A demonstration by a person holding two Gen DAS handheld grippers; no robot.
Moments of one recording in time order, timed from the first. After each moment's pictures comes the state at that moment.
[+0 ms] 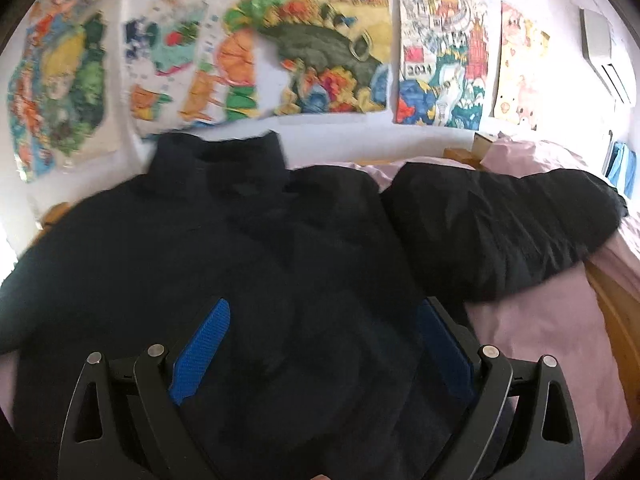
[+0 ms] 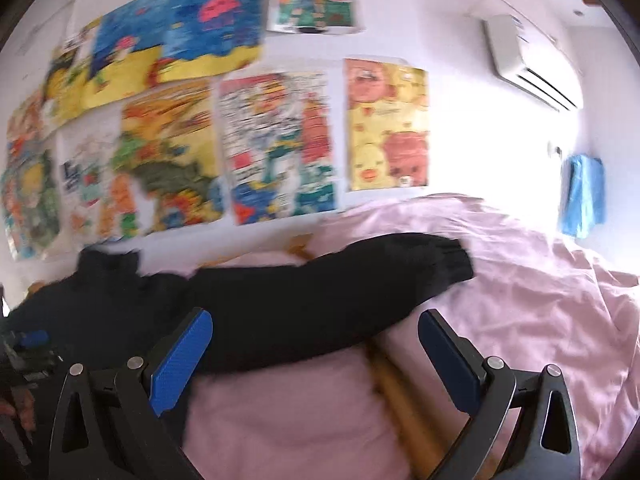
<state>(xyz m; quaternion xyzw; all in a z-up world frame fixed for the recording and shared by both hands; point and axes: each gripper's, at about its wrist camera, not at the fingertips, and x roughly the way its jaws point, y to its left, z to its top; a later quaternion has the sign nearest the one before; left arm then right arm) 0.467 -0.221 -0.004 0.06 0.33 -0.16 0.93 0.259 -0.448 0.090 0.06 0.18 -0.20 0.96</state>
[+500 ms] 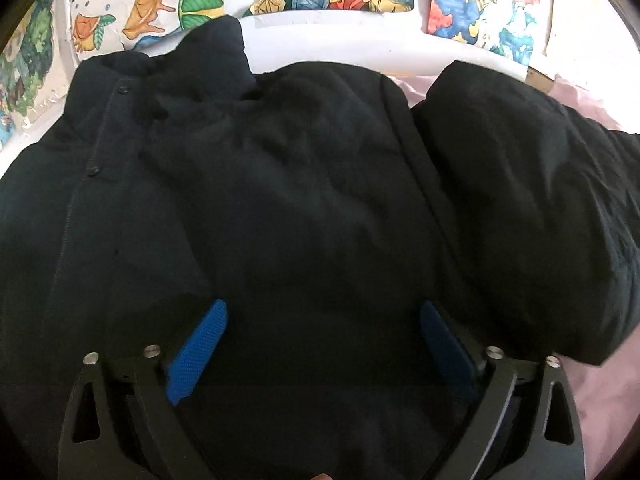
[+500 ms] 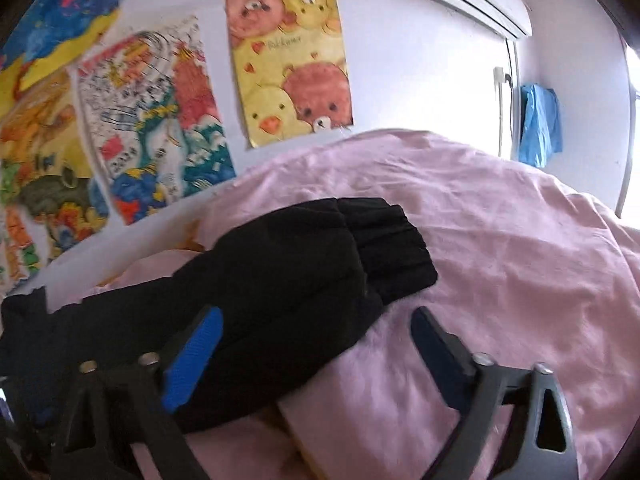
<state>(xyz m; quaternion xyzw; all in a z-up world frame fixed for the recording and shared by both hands) 0.571 -0.251 -0.102 0.08 0.42 -0.11 0.90 0.344 -0.578 0.052 0.16 0.27 -0.30 0.90</state>
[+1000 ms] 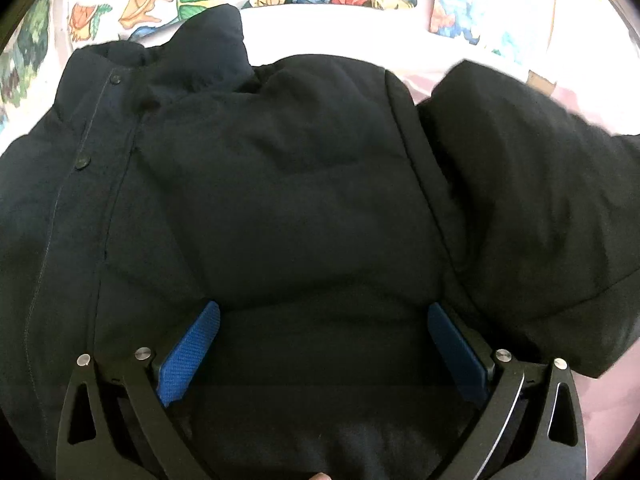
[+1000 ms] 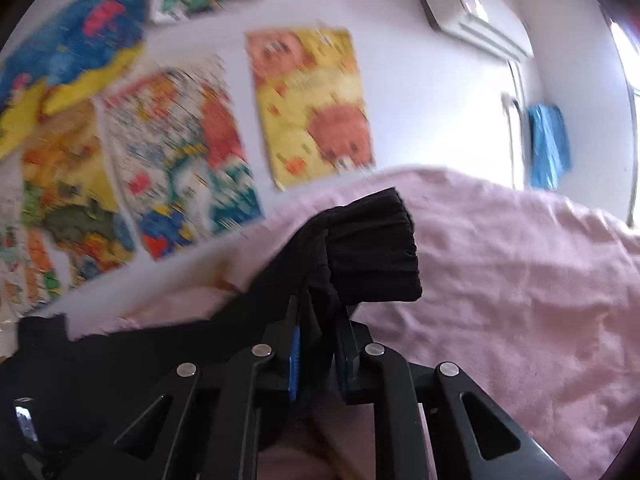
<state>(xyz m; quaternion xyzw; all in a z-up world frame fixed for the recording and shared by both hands) 0.560 -0.204 -0.114 0.05 0.42 -0.14 0.90 0.339 -0.544 0.067 0.16 0.18 -0.26 0.93</state>
